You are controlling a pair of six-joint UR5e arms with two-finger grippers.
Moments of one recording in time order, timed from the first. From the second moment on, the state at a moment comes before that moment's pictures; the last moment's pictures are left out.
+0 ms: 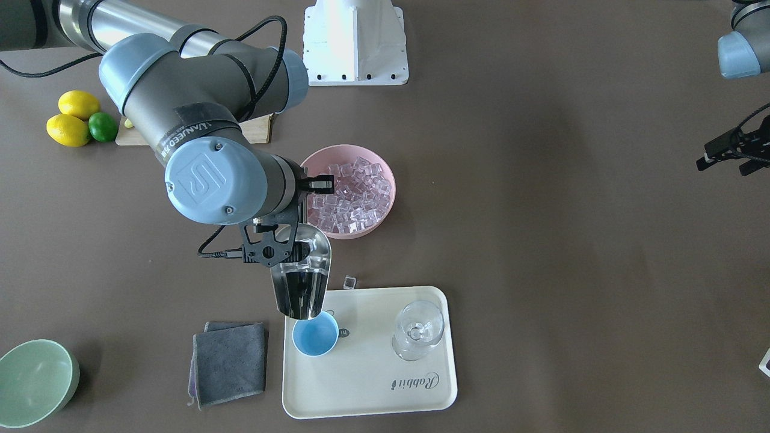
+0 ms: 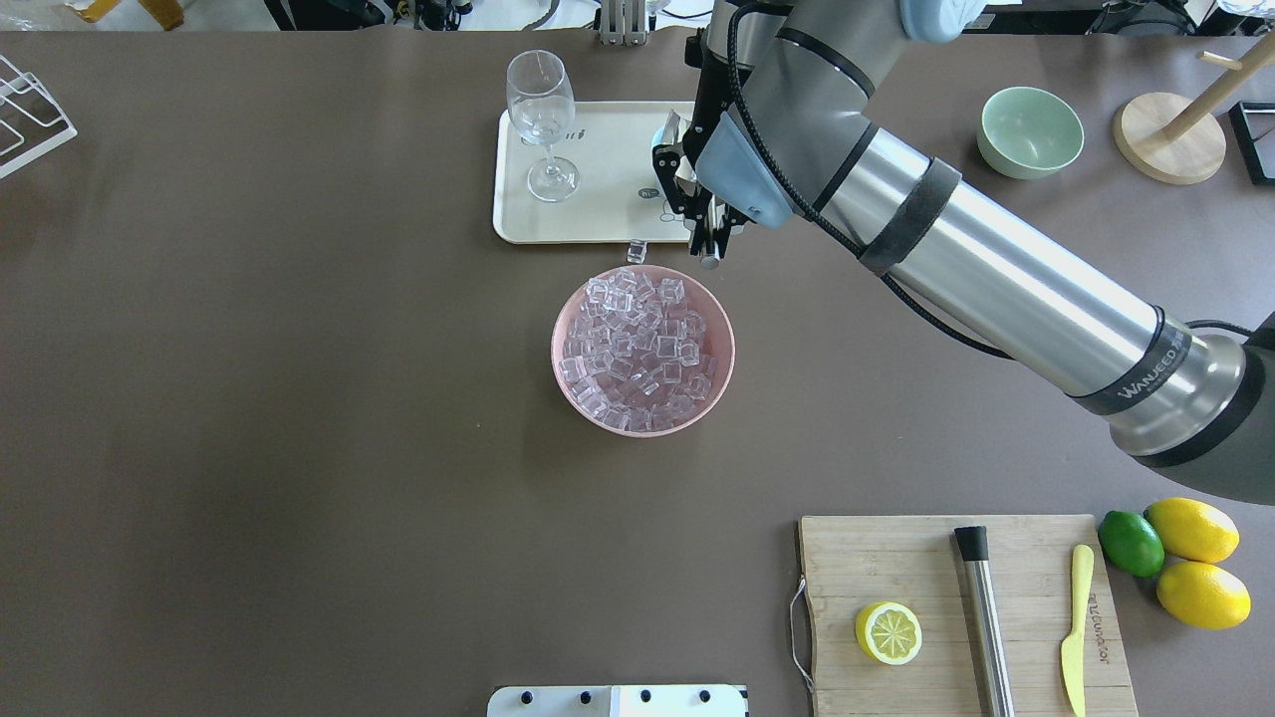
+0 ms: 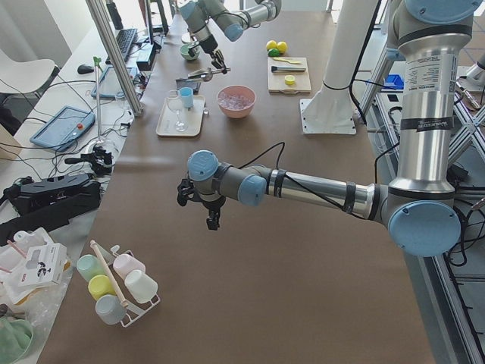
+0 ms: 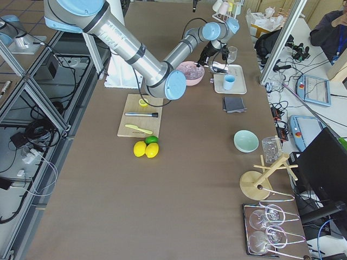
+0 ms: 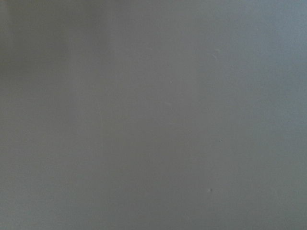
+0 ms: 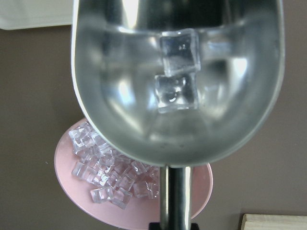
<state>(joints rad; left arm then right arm) -1.32 -1.55 -1.72 -1.72 -2.44 -0.28 0.87 -0.56 1.31 -2.13 2.57 0.64</state>
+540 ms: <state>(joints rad) -1.32 -1.55 -1.72 -1.71 -2.44 -0.28 0.90 -0.52 1.21 -2.12 2.73 0.61</state>
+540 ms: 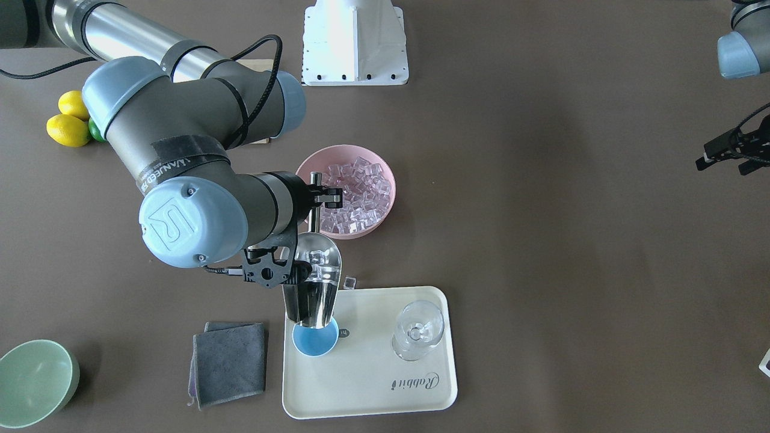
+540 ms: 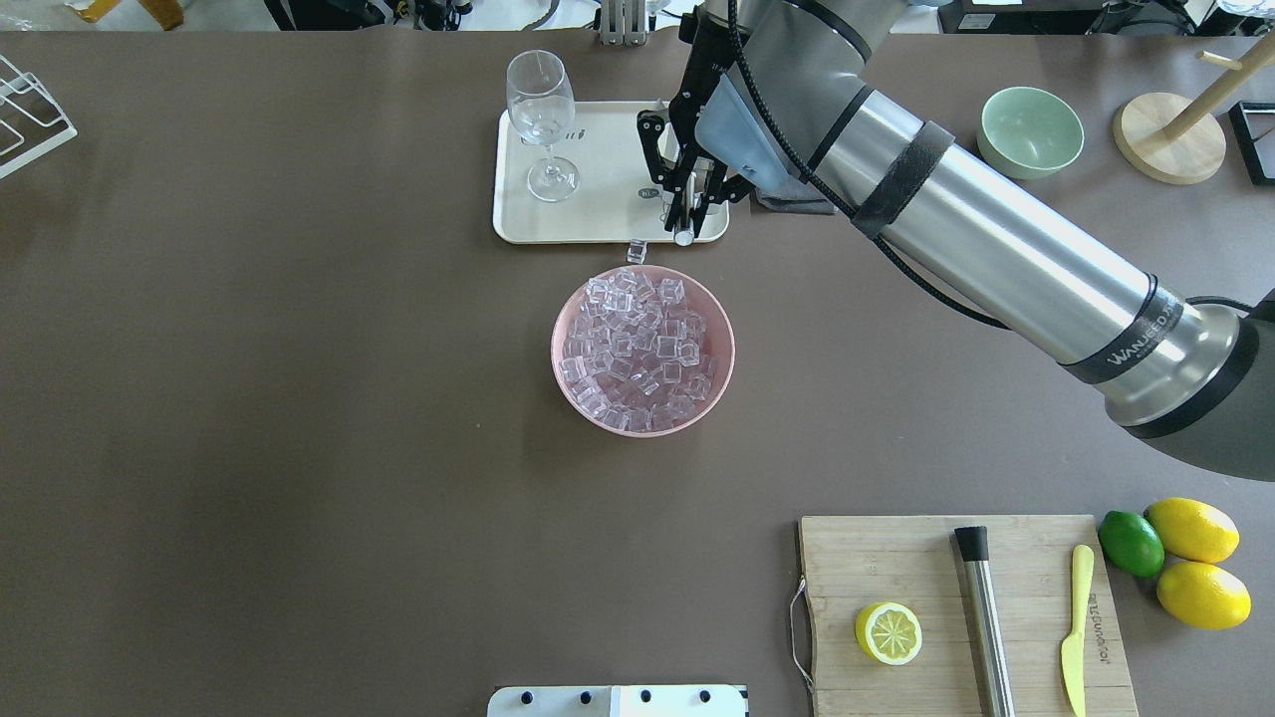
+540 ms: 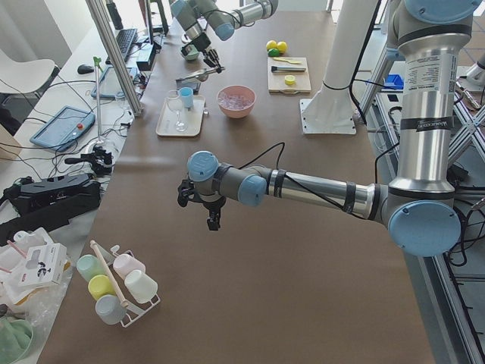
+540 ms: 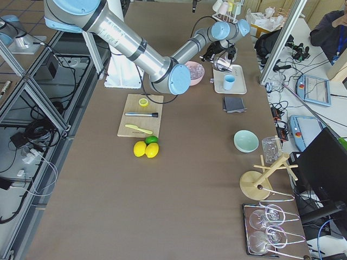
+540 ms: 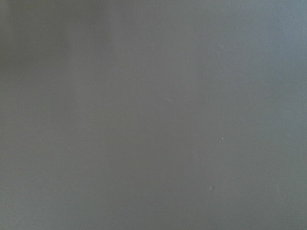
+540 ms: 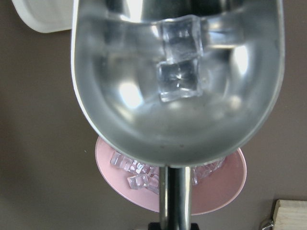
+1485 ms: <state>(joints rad) -1.32 -1.55 -1.71 -1.71 -2.44 -0.28 0.90 -0.55 1.21 -2.12 2.86 0.59</state>
